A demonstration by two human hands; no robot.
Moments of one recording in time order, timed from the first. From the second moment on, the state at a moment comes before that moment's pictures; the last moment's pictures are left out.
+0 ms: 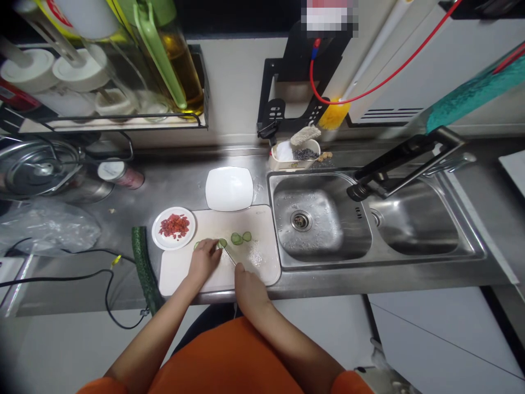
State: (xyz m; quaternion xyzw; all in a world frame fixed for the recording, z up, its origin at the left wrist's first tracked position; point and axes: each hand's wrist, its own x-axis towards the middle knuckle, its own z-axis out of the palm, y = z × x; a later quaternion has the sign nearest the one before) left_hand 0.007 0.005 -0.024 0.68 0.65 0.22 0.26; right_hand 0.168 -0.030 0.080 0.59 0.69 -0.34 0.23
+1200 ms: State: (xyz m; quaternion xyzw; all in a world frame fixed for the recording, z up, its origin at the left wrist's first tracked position) left_hand -0.043 -0.013 -0.010 0.47 0.80 0.24 0.28; right_hand 0.199 -0.047 0.088 0.60 0.66 -0.38 0.26
